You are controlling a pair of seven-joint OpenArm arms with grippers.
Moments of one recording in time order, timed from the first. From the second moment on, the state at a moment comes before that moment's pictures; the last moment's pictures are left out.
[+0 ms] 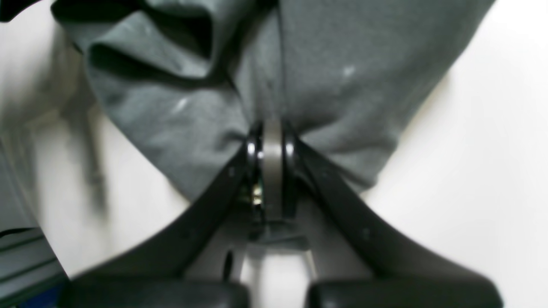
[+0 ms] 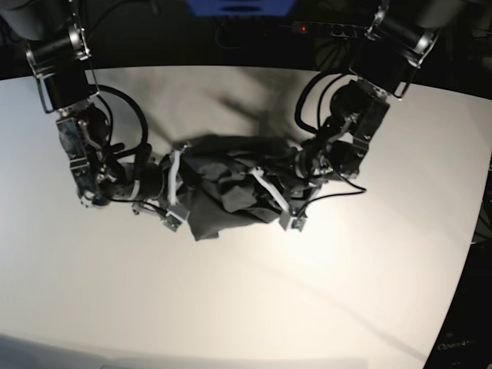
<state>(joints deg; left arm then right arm) -10.0 -11.9 29.0 75.5 -39.3 8.2 41.9 12.2 20.2 -18.7 73.9 30.8 40.5 -49.3</state>
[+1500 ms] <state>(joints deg) -16.8 -18.6 37.2 104.0 -26.4 2.5 57.2 7.8 22.4 -15.7 71.8 30.7 41.9 -45.3</state>
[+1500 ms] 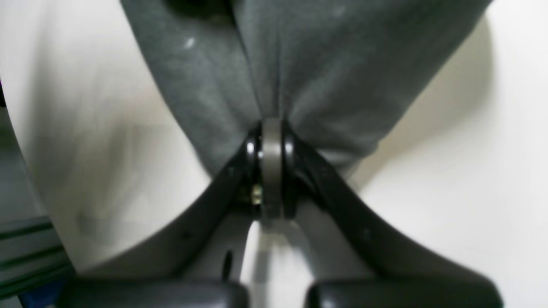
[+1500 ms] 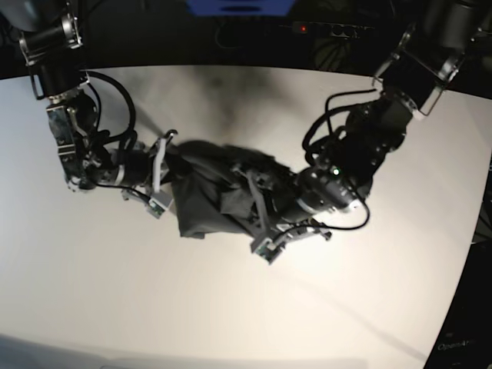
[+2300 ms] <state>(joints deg) 0.9 -19.7 37.2 112.0 -25.4 2.9 52.5 12.6 23.4 -13.7 89.5 24.8 40.7 -63.8</state>
